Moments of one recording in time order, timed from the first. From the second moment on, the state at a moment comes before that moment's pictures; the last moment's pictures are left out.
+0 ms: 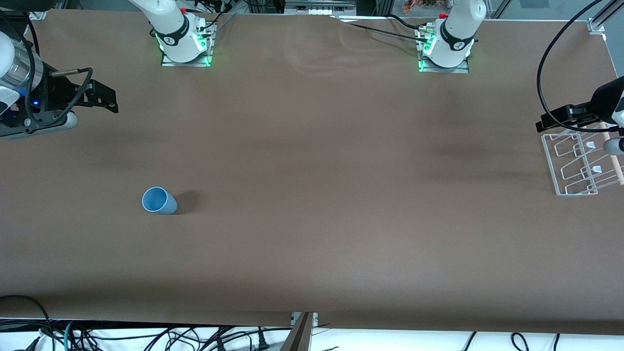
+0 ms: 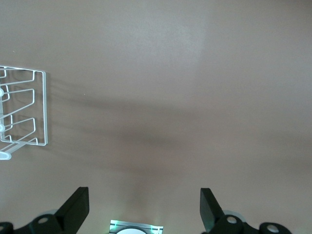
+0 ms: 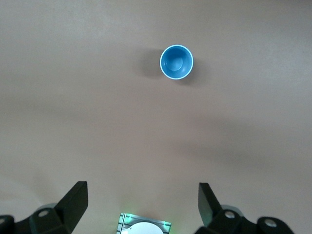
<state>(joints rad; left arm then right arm) 0.07 0.15 -0.02 -1.41 -0.05 1.38 -0.13 0.13 0.11 -0.02 -1.44 0.01 1.40 -0.09</state>
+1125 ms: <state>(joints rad) 0.07 0.15 -0.02 -1.41 -0.05 1.38 -0.13 0.13 0.11 -0.02 -1.43 -0.02 1.40 -0.08</state>
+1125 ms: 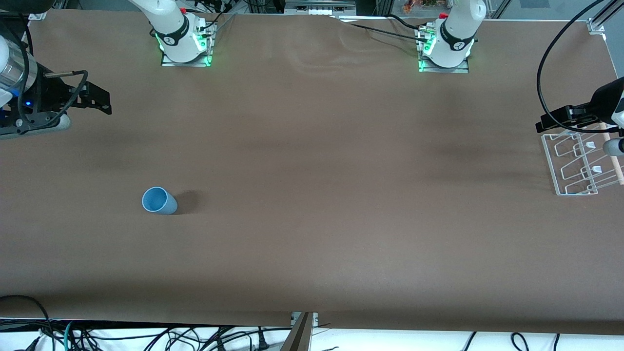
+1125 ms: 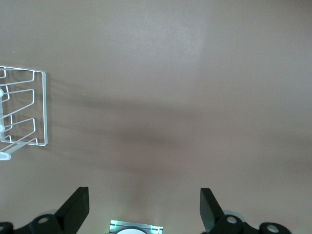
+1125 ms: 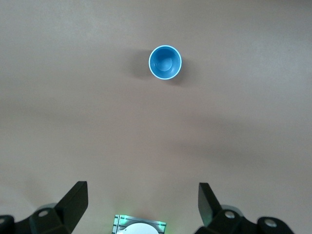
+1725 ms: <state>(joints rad) 0.07 0.15 -0.02 -1.41 -0.05 1.38 -0.13 0.13 0.11 -0.02 -1.43 -0.02 1.40 -0.08</state>
